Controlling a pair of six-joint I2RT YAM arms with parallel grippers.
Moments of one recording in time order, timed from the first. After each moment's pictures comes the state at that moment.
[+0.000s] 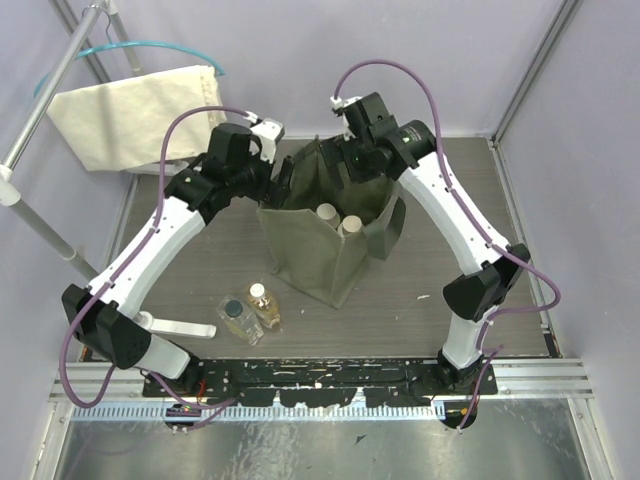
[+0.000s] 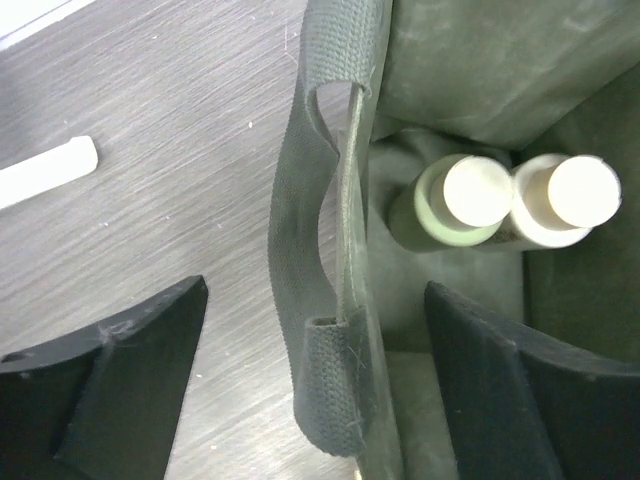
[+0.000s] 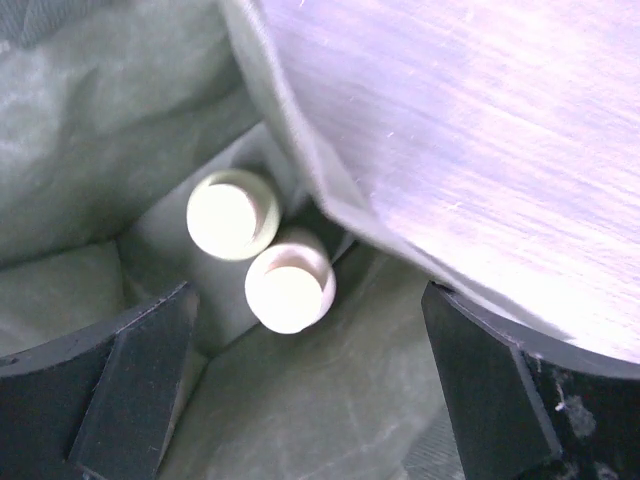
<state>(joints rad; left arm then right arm) -0.52 1.48 1.53 -0.65 0.00 0.01 0.59 1.81 2.11 -1.15 0.15 0.12</state>
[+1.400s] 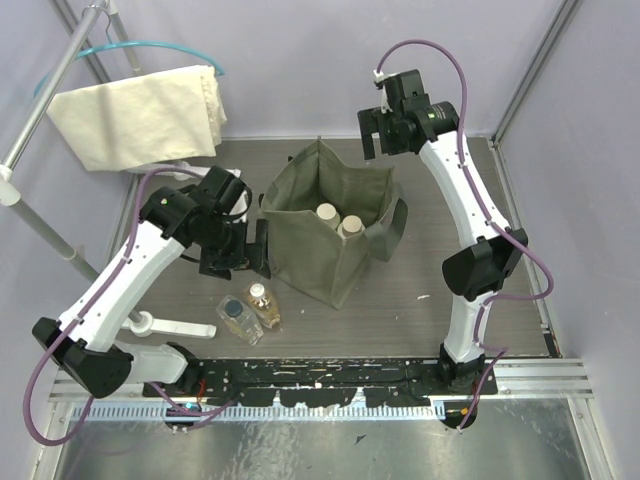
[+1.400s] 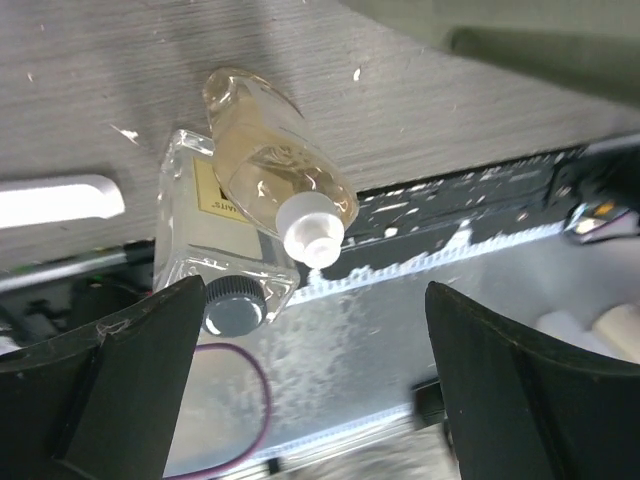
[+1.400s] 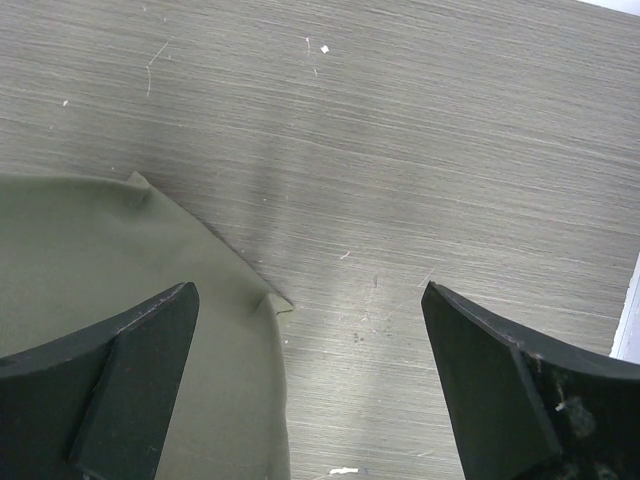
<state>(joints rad) -0.62 1.32 1.52 -1.43 0.13 -0.50 0.35 1.93 2.23 -1.07 0.17 0.05</state>
